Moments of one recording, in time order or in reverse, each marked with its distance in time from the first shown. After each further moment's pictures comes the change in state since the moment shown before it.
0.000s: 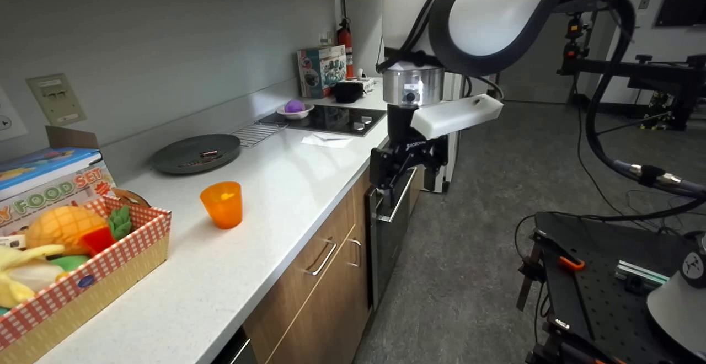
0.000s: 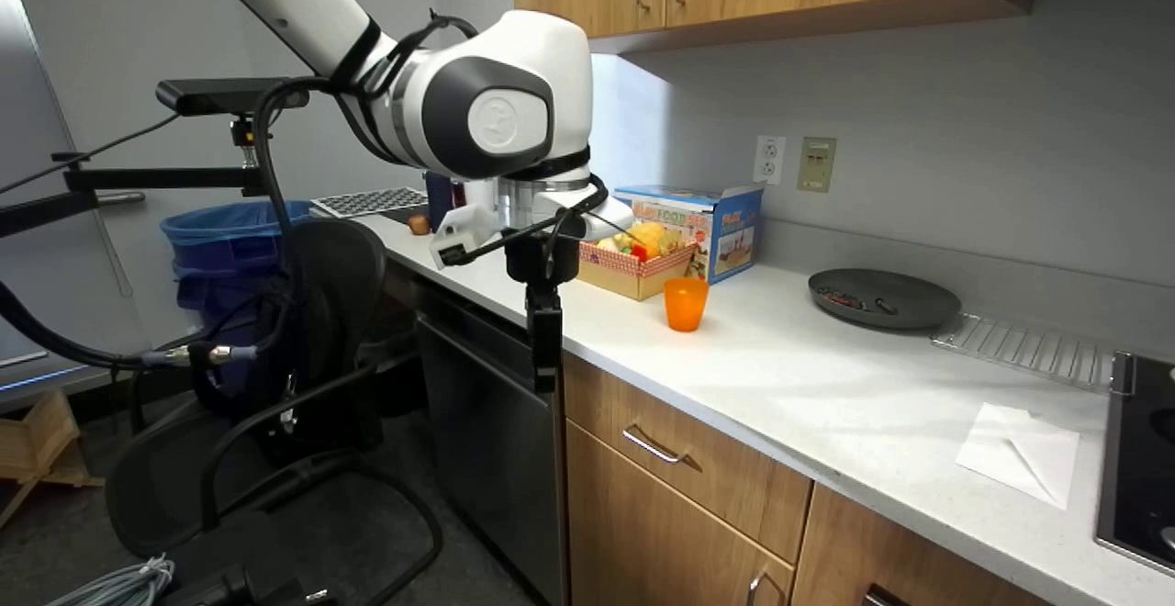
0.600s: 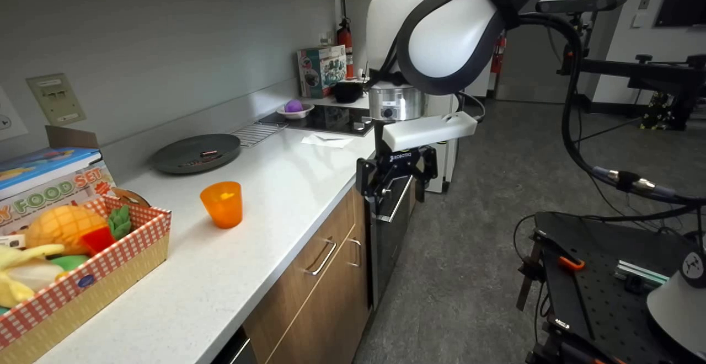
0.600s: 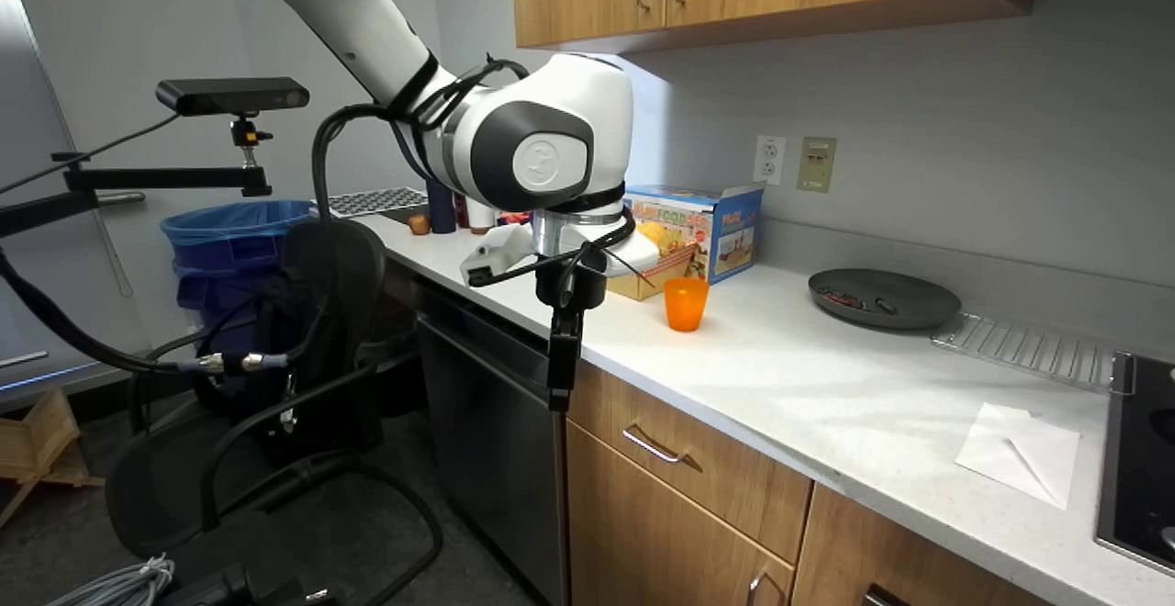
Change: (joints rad) arm 0.000 0.133 -0.032 0.081 0.048 0.017 0.101
